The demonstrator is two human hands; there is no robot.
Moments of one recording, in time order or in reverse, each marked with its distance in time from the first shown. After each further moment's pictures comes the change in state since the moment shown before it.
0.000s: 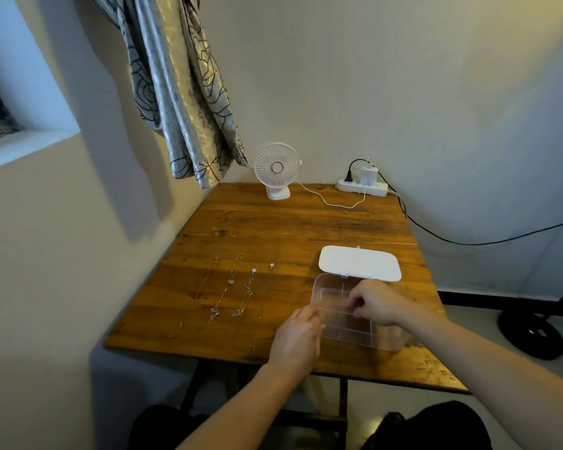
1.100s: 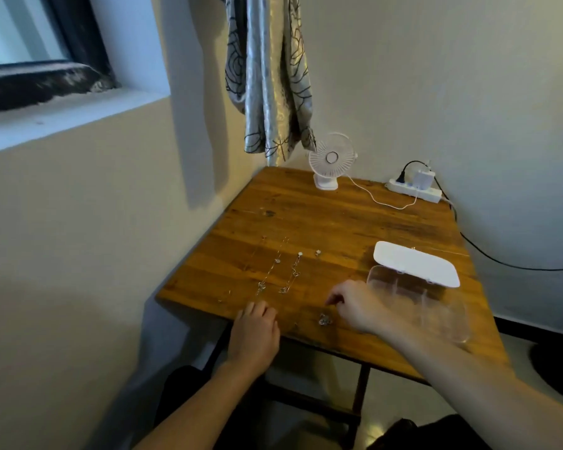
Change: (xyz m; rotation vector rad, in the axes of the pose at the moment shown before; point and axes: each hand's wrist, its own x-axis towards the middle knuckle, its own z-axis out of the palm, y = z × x) left_hand -0.081 -0.111 -0.045 0.178 0.039 -0.323; right_hand 0.010 -0.121 0.041 0.035 0.050 -0.164
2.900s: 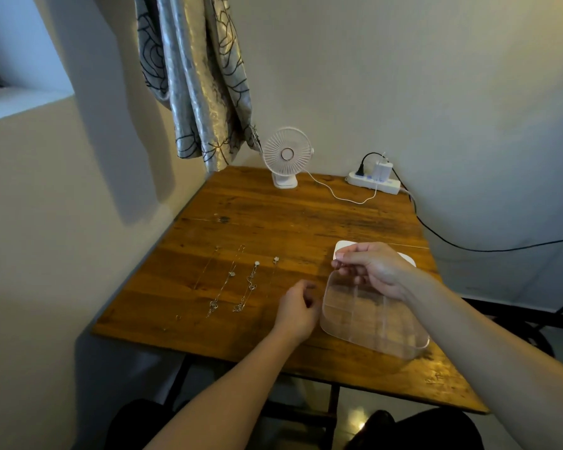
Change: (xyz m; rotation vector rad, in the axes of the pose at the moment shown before) left_hand 0.098 0.128 0.030 -0.815 -0.276 -0.214; right_hand 0.004 0.065 -0.098 1.146 0.112 0.423
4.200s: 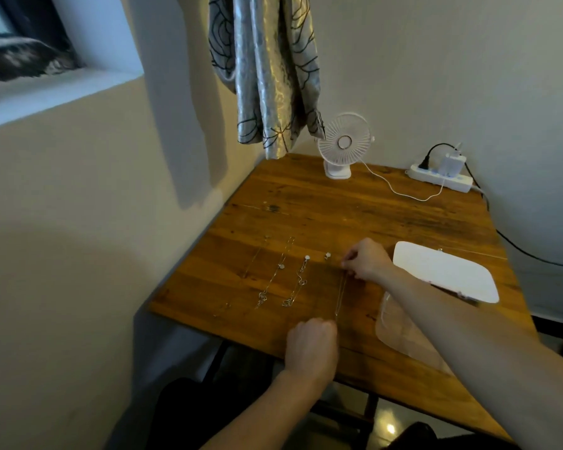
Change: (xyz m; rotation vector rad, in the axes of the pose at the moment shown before) left_hand -0.052 -0.036 -0.038 0.685 0.113 0.186; right_hand 0.112 0.031 0.081 -0.876 0.020 -0.180
